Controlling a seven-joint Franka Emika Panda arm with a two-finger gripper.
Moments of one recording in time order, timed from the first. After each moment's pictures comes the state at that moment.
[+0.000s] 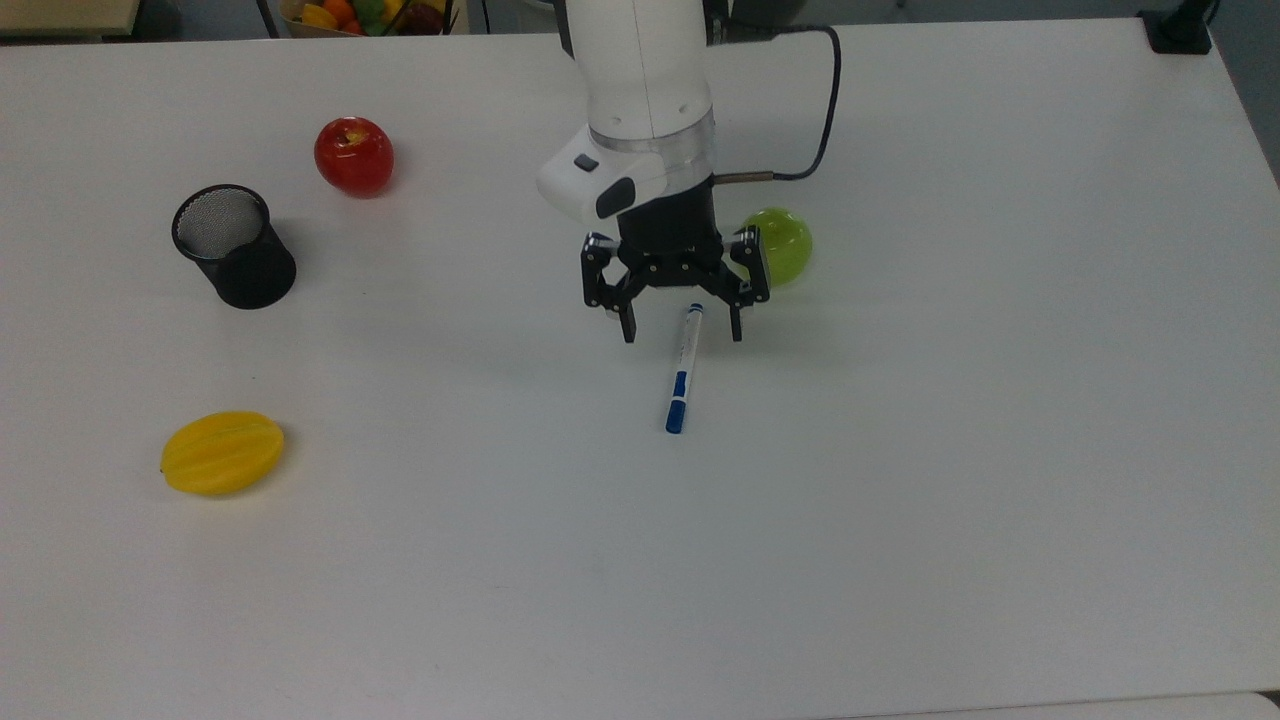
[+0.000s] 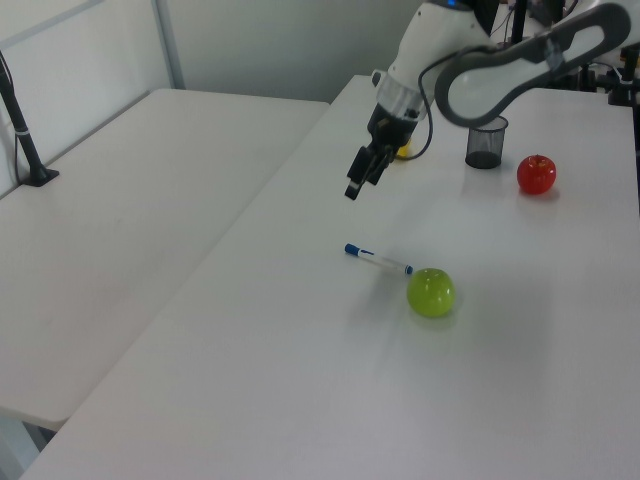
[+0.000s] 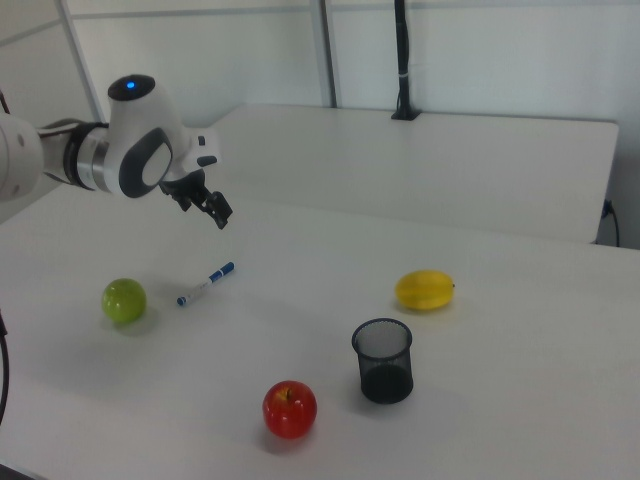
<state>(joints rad) 0.17 0.36 0.07 -1.70 0.11 2.47 0.20</state>
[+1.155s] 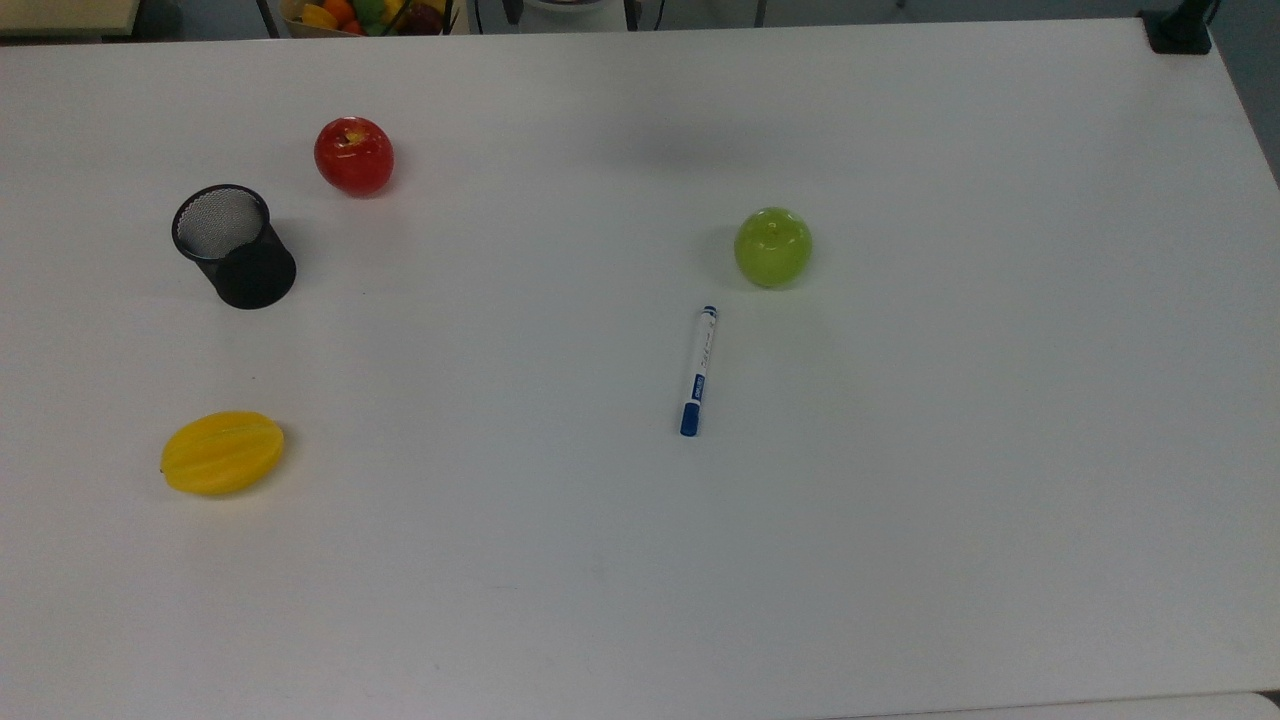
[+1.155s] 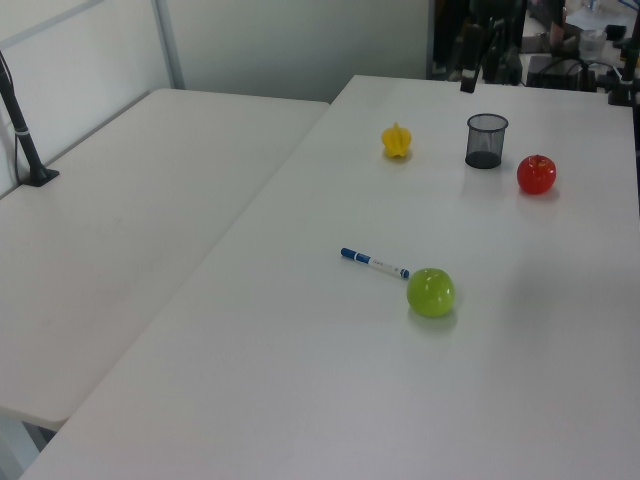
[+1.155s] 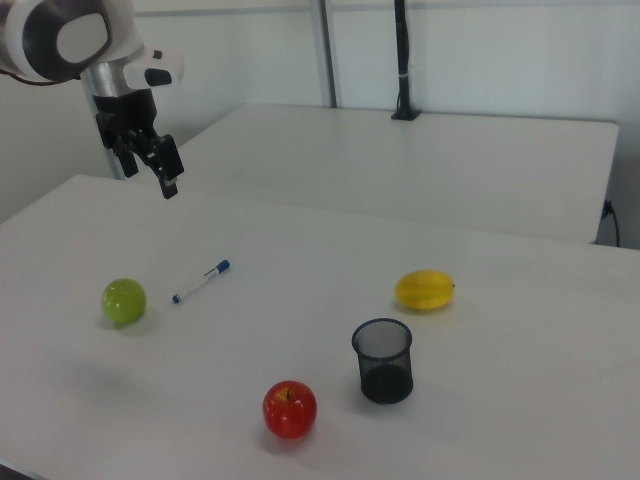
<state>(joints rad) 0.04 -0.07 0.06 -1.70 0.11 1.74 0.21</state>
